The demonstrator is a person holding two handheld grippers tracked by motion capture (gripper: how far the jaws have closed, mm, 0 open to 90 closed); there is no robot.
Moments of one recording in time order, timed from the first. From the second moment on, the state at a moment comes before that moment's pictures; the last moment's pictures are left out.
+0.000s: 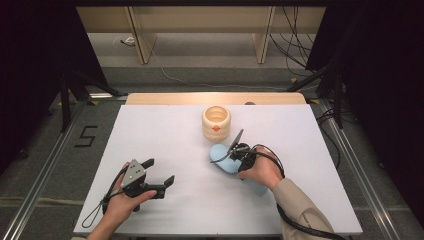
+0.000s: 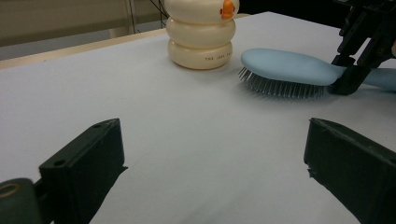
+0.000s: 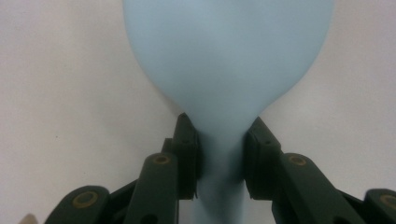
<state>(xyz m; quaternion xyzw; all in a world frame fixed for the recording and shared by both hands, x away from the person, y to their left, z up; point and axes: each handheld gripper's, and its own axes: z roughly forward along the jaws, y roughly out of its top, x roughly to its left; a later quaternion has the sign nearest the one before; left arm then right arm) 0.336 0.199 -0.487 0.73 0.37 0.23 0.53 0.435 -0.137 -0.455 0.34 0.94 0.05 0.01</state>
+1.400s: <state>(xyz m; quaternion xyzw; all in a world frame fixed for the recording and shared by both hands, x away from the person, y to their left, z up) 0.335 0.197 -0.486 0.73 0.37 0.23 0.53 0.421 -0.153 -0.431 0.38 0.91 0.19 0.03</state>
